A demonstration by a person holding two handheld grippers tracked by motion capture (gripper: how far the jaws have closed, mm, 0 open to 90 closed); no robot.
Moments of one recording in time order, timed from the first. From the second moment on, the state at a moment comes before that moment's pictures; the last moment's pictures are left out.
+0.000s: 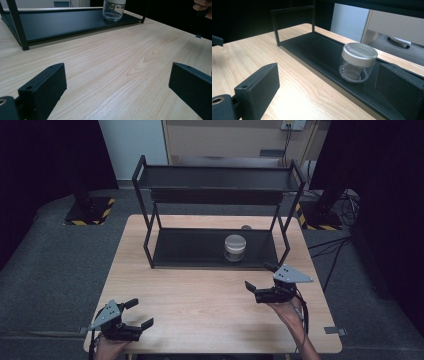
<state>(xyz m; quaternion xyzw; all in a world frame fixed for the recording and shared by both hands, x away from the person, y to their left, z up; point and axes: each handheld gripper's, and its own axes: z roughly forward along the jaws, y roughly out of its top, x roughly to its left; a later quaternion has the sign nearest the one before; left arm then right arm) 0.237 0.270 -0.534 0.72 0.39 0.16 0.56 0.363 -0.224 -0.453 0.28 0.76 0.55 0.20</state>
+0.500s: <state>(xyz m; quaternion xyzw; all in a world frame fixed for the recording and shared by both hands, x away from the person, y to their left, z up) 0.239 0.270 -0.535 0.71 0.39 0.16 0.56 0.344 -0.238 -0.468 0.28 0.76 0.56 0.19</state>
